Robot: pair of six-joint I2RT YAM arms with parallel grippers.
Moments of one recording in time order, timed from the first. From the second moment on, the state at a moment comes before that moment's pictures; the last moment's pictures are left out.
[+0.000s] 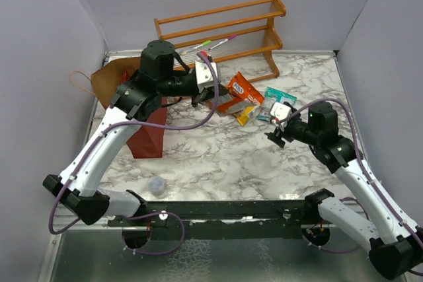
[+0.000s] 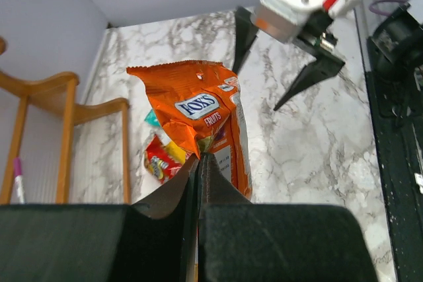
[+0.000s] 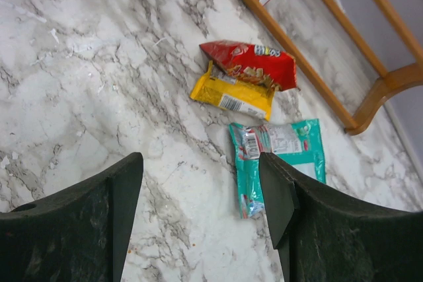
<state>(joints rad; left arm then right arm) -0.61 1.34 1.61 -0.61 0.80 0.51 0.39 0.80 0.81 -0.45 -0.42 -0.67</state>
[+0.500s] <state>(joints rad) -0.27 1.21 1.79 -0.53 0.68 0.10 0.38 0.84 0.66 -0.32 -0.37 -0.64</state>
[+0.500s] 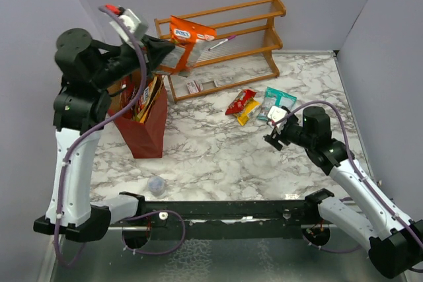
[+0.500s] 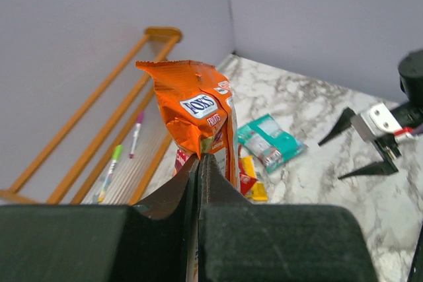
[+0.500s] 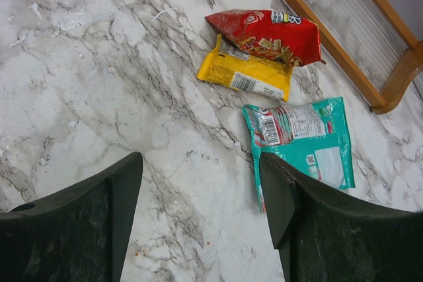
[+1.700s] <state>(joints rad) -0.04 1.08 1.20 -0.26 0.11 0.33 0.37 0.80 0.65 -0.31 -0.37 -0.63</state>
